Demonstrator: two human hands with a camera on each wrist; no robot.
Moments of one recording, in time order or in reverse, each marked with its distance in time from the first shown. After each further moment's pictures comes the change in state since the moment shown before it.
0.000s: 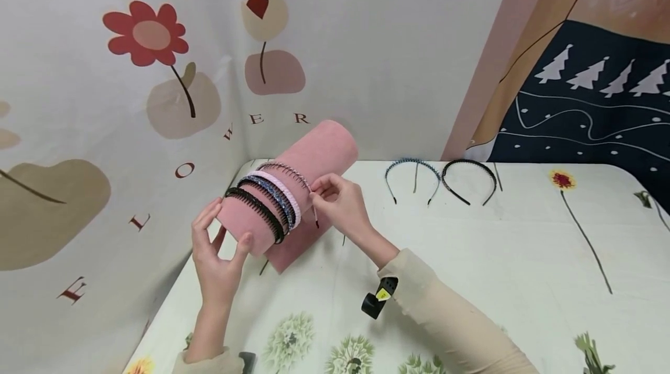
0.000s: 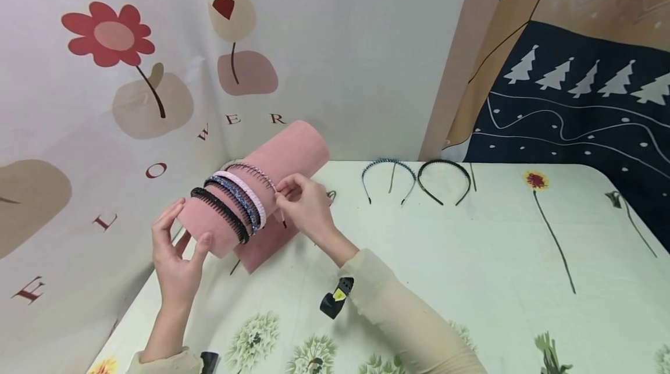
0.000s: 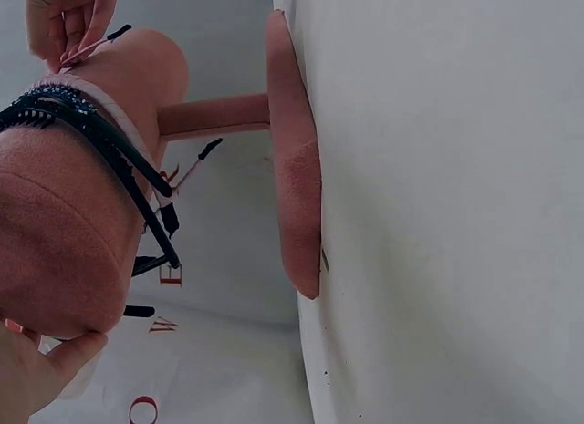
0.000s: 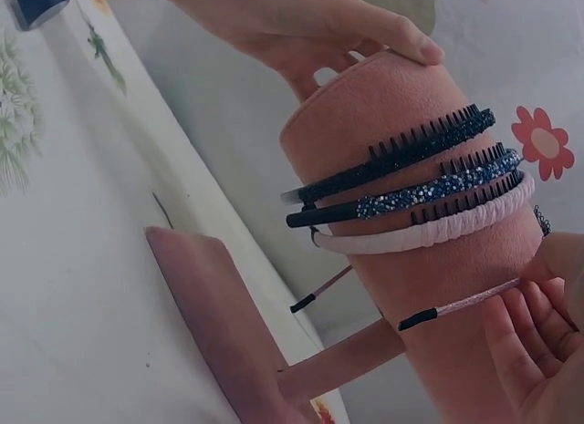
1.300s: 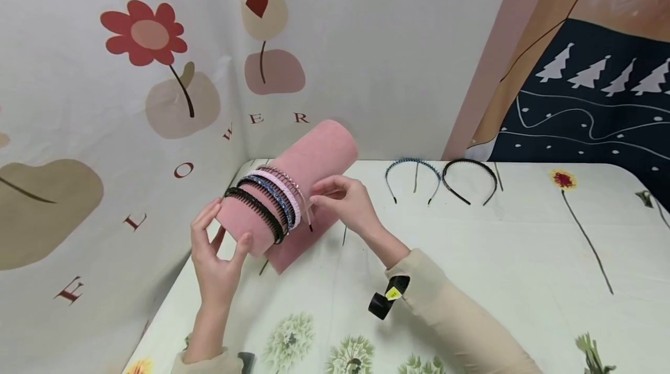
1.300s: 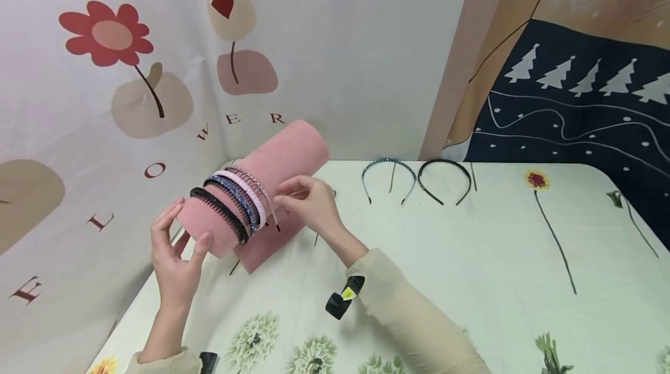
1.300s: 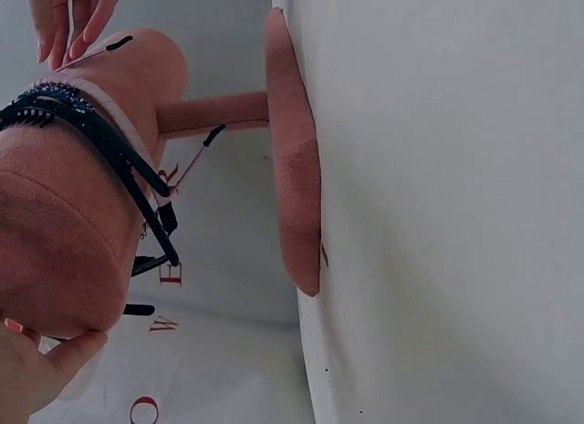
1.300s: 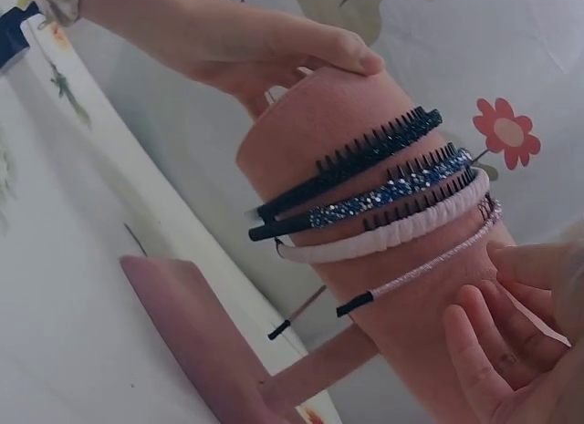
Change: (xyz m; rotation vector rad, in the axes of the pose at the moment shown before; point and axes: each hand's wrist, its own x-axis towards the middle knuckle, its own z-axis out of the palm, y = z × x) left_hand 0.001 -0.002 0.000 -0.012 -0.005 0.008; right_hand 0.001 -0.002 -0.018 0.108 -0.120 0.176
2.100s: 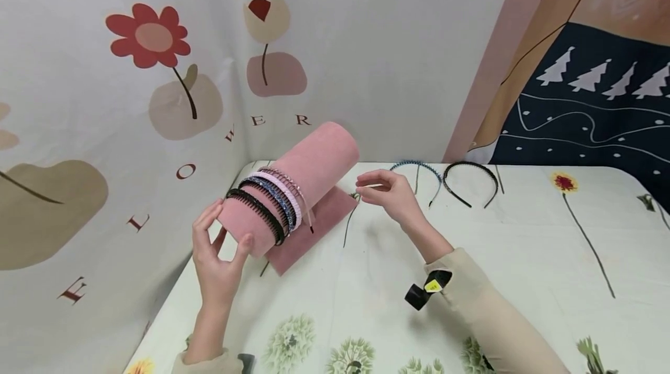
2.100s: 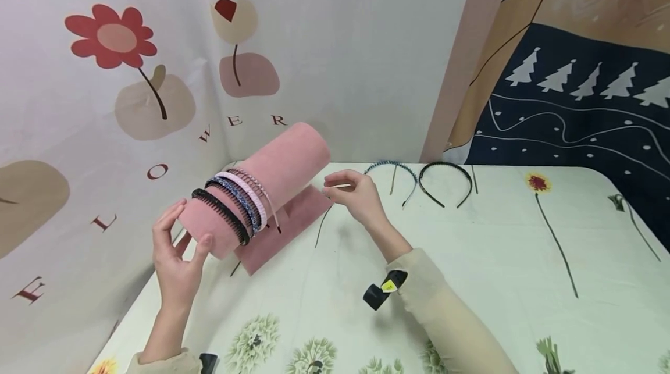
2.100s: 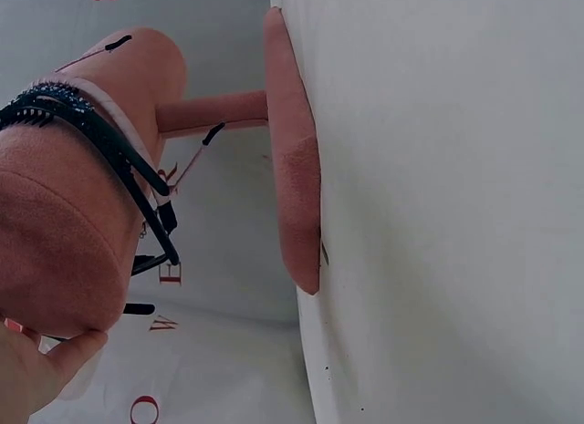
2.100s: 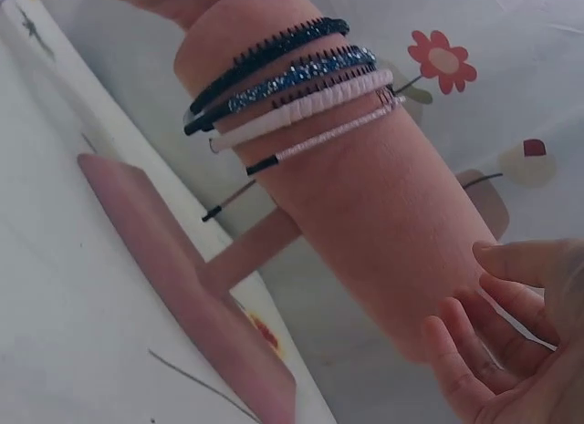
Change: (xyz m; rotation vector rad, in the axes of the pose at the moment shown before) left_hand 0.001 0.000 -0.001 0.007 -0.001 0.028; right_hand -0.006 0.011 -0.071 0.065 0.037 0.134
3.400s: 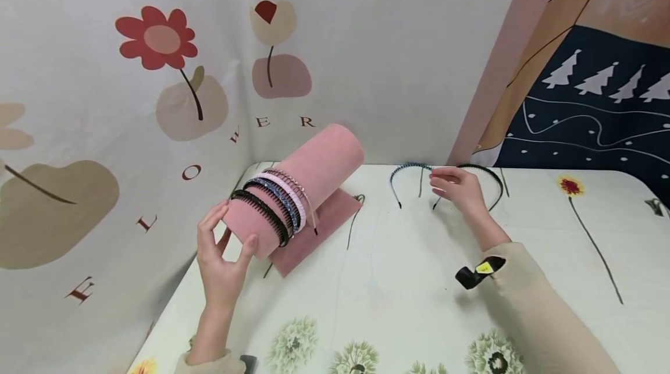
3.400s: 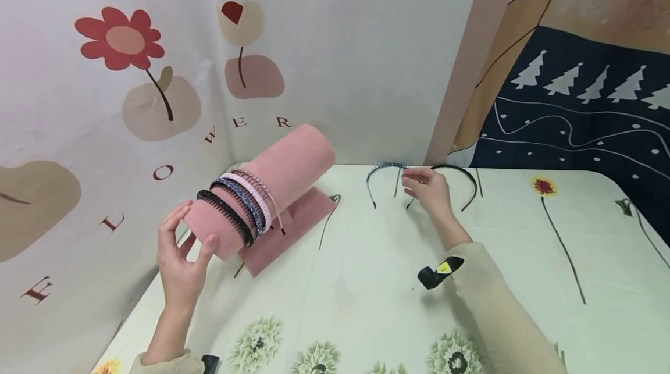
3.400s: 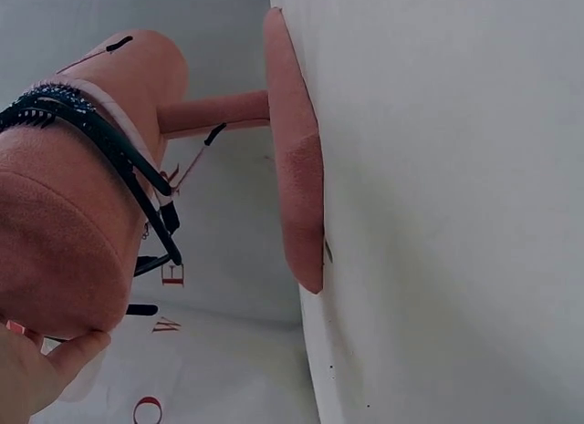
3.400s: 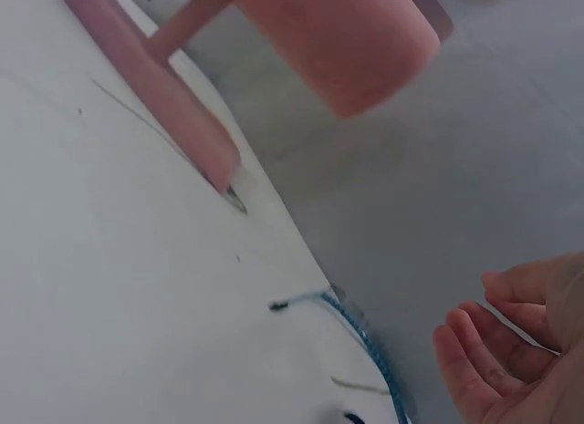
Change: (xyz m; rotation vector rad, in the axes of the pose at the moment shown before) left_hand 0.006 0.039 0.003 -0.002 -0.004 0.018; right_hand 0.006 0.035 -0.114 -0.193 0.259 0.200
